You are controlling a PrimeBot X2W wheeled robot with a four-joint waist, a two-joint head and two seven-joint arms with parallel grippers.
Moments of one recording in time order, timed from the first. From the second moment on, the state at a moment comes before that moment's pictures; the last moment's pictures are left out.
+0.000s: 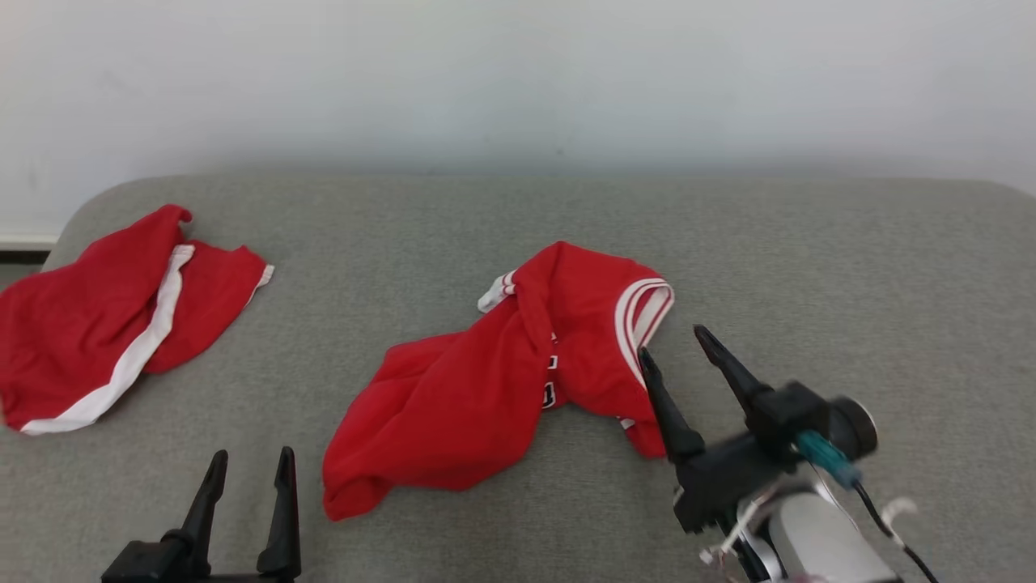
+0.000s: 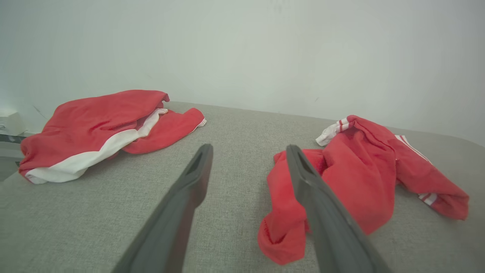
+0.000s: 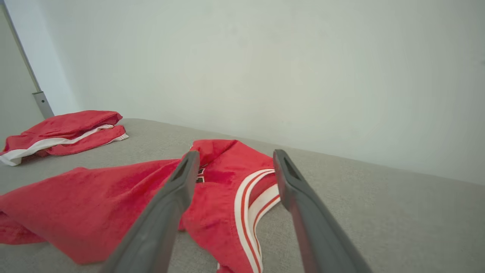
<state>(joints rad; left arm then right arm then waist) 0.00 0.07 0.05 0.15 -0.18 -0.12 -0.26 -0.31 -0.10 0.28 0.41 0.14 0.13 -0.24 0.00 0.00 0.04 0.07</state>
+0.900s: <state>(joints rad) -0.09 0.05 -0.02 0.22 -0.22 -0.13 -0.26 -0.81 -0.05 0.44 1.12 0.26 0.13 -0.20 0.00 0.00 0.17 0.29</state>
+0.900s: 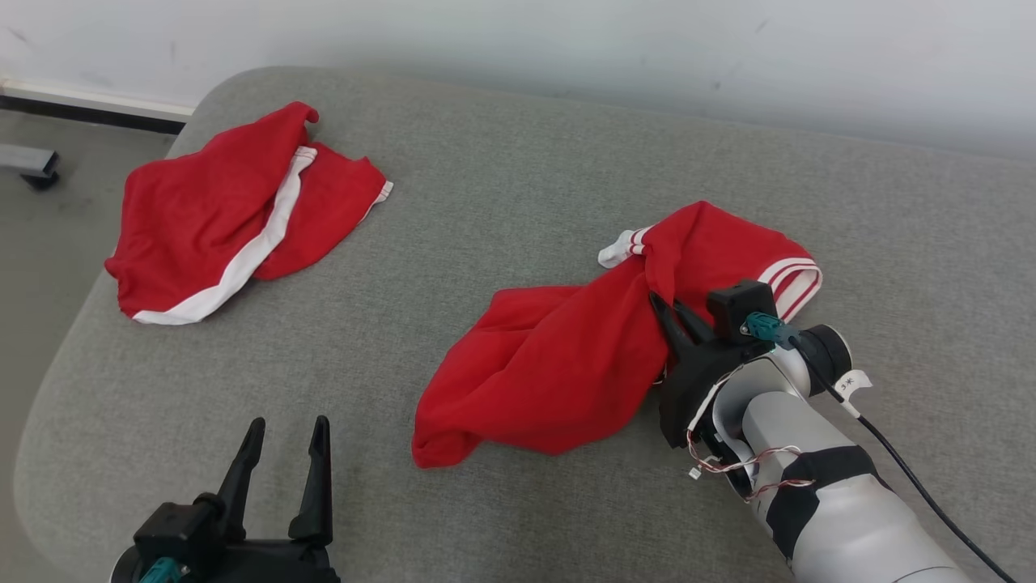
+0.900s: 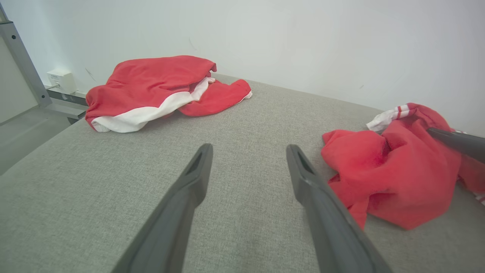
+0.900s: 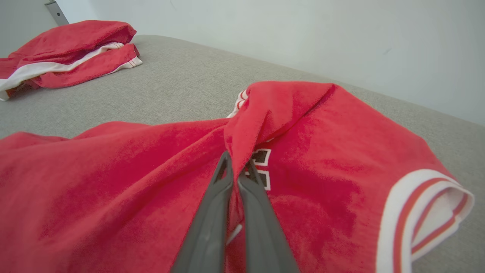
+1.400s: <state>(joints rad) -0.05 0.05 0.02 0.21 -0.22 -0.13 -0.26 -0.52 -0.09 0.38 0.69 0.29 0.13 -0.26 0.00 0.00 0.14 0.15</state>
